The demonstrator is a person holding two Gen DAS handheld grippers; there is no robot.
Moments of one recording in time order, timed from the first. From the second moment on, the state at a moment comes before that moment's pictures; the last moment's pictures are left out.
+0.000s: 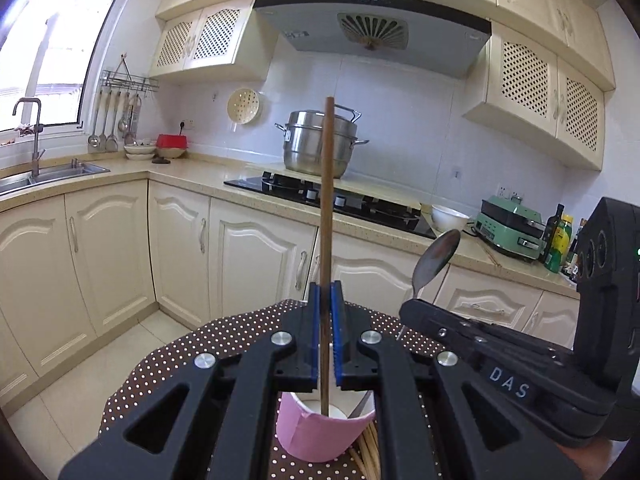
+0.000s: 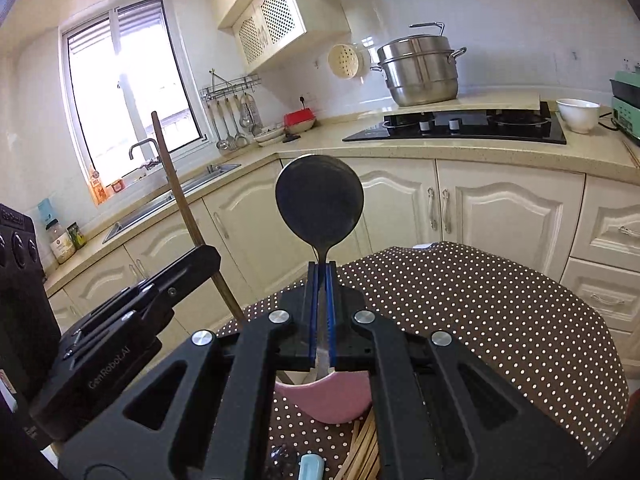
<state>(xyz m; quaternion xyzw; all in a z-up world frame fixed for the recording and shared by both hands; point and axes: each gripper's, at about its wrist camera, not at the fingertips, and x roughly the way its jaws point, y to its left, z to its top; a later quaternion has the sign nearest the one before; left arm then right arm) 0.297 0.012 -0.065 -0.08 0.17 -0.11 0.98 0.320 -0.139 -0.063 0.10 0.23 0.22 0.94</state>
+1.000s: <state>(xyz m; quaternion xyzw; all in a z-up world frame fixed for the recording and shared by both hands) 0.275 0.027 -0.093 -0.05 0.24 -0.05 0.97 0.309 -0.130 -0.097 0.09 0.27 0.20 0.94</state>
